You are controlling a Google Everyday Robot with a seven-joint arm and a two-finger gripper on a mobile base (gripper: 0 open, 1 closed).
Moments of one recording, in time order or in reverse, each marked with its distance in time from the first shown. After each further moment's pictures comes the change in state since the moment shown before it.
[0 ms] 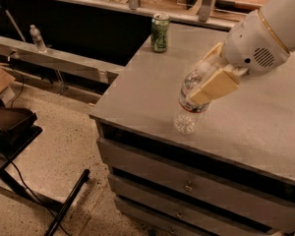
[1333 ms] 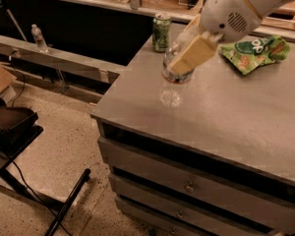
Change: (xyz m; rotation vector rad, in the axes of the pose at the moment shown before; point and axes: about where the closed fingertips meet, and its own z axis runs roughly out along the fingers) arm -0.053 -0.046 0.000 0.036 -0.030 -0.063
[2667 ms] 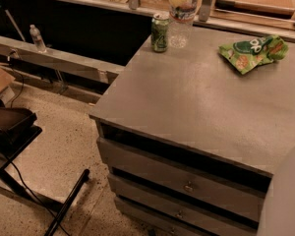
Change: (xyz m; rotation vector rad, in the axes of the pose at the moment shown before) arm -0.033 -0.181 -0.029 0.361 -0.050 0.366
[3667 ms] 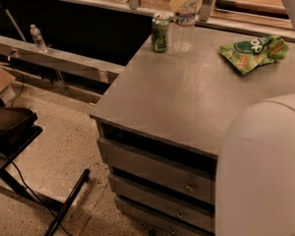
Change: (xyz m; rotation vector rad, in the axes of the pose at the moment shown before) arm 0.012 -0.056 0.052 0.141 0.082 0.209
